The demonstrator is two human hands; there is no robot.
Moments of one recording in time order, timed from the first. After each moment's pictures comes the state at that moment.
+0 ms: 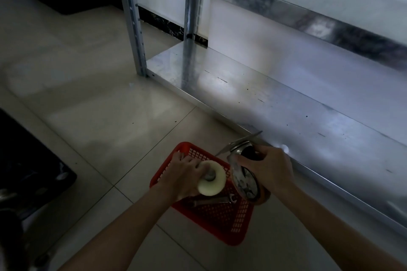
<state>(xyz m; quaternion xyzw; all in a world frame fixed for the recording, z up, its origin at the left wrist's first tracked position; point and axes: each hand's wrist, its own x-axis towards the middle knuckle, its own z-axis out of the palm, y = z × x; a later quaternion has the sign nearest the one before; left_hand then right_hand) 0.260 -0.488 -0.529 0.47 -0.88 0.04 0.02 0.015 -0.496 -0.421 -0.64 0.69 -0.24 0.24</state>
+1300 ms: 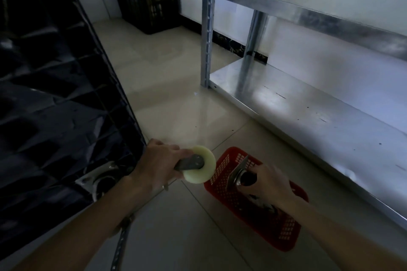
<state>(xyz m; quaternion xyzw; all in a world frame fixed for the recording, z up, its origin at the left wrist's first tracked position) 0.435 -0.399 -0.416 0.66 -0.74 -0.03 0.10 0.130 -0.493 -0.468 -0.82 0.54 0.02 0.19</state>
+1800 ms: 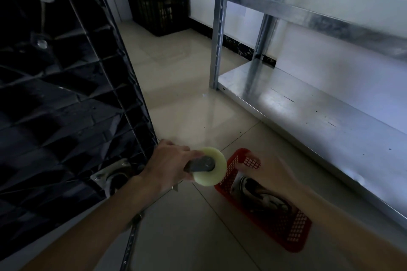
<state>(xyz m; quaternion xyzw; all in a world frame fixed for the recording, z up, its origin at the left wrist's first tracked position) 0.435 -0.387 -0.398 0.67 -0.74 -0.04 0.06 0.166 -0.491 -0.417 -0.81 0.52 -0.01 0.25</state>
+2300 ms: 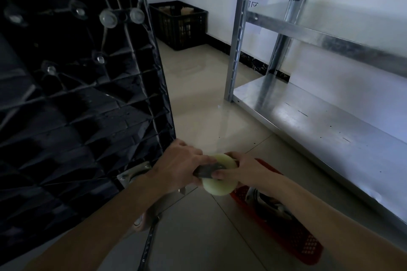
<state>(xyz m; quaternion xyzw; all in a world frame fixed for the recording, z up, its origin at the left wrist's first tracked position) 0.449 -0.359 -0.352 0.63 -0.78 0.01 0.02 0.247 -0.448 -0.363 -0.70 0.41 -0.06 0.59</state>
